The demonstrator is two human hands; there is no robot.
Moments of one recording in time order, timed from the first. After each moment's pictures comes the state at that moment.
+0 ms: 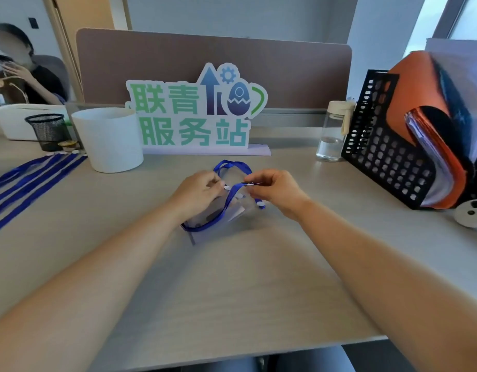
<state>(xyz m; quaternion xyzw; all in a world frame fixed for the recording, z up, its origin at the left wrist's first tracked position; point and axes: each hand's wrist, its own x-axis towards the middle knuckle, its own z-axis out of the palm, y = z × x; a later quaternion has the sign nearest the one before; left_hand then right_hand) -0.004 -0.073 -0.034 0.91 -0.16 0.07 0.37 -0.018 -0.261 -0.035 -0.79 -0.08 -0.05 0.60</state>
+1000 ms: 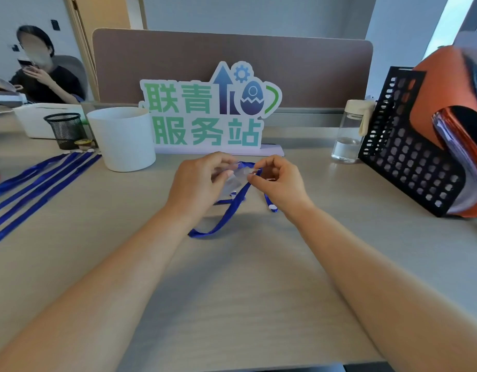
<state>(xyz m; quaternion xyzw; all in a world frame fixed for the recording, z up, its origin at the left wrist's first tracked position) -0.042 -0.072 -0.006 0.85 -0.19 0.25 0.43 -0.023 -0.232 -0.021 -0.78 -0.08 -0.18 0.60</state>
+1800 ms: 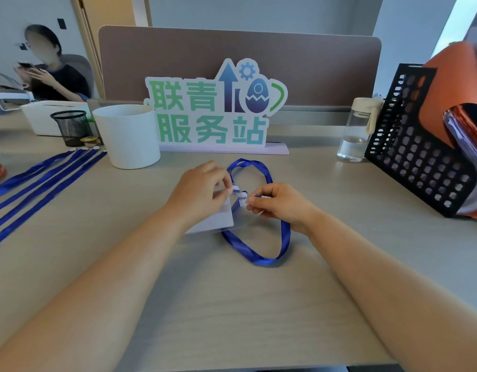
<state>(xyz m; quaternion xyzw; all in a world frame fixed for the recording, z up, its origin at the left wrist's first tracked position) -0.022 -0.052 -0.027 0.92 -0.24 0.21 0.22 -0.031 -0.239 -0.037 -0.80 -0.09 0.08 0.59</state>
